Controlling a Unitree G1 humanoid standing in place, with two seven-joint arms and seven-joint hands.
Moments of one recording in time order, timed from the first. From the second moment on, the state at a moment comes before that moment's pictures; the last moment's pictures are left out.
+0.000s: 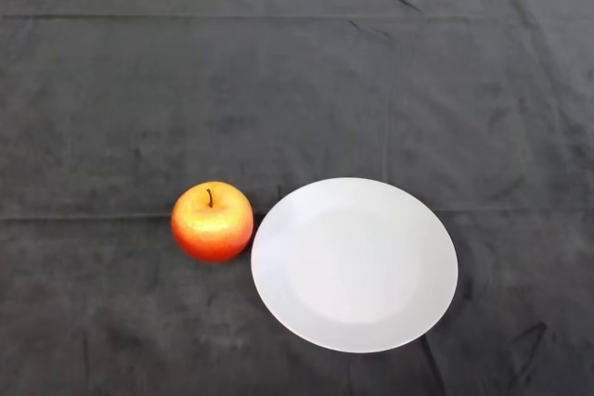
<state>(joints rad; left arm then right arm) -0.37 0.68 0.99 1.20 -1.07 -0.58 -0.19 -0.72 -0.64 -0.77 1.22 0.73 0.72 0.66</state>
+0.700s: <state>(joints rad) -0.46 0.66 0.85 1.20 -0.88 -0.71 -0.21 -0.72 -0.64 -0.77 1.22 0.73 0.72 0.66</state>
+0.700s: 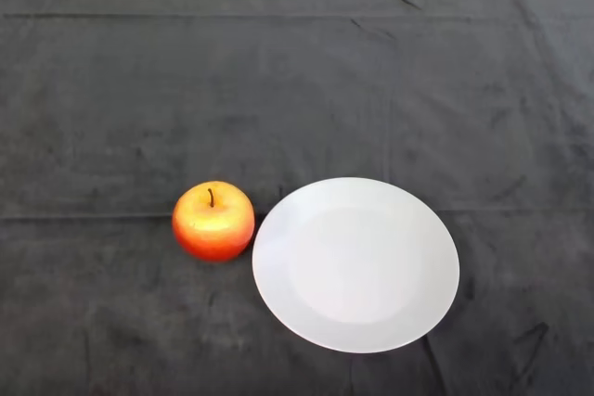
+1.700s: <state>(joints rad) -0.49 0.39 0.51 1.19 -0.50 -0.84 -0.26 -0.72 -0.64 -0.77 1.22 0.73 0.72 0.66</state>
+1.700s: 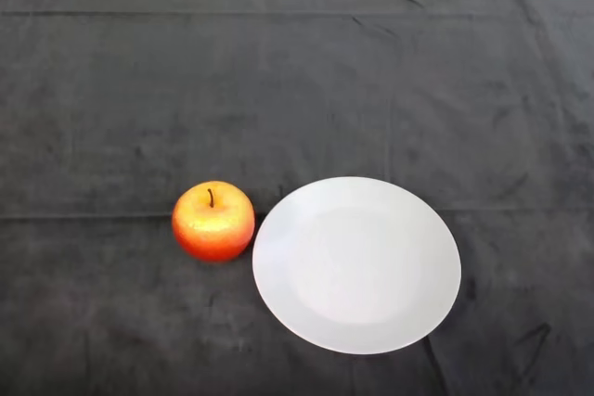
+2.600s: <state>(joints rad) -0.47 0.29 0.21 1.05 -0.29 -0.85 -0.27 -0.72 -0.64 -0.77 1.22 0.73 0.72 0.66</state>
